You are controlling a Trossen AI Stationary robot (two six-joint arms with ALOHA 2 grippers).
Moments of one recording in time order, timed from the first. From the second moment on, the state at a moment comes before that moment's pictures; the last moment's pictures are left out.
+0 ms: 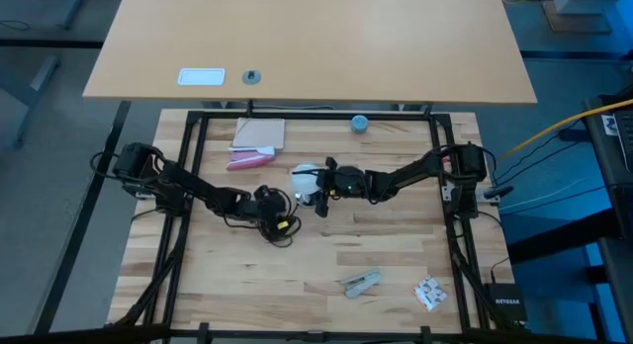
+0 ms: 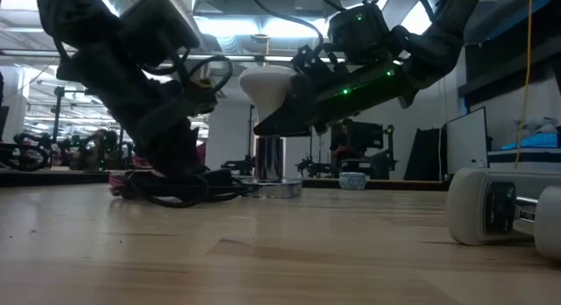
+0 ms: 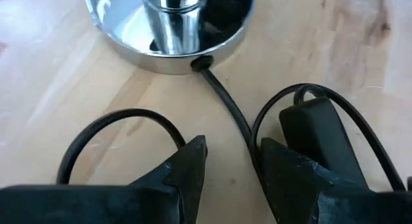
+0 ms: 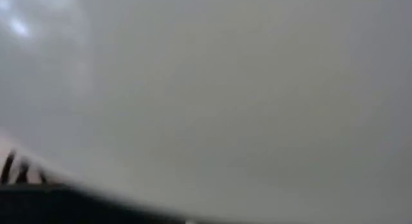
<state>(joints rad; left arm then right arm) -0.16 1.65 0.56 0.15 -0.33 -0.52 -0.06 1.90 0.86 0.71 0.10 0.02</state>
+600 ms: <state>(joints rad) -0.14 1.66 0.55 0.13 -0.62 -0.49 -0.06 1.90 0.86 0.71 -0.18 -0.04</state>
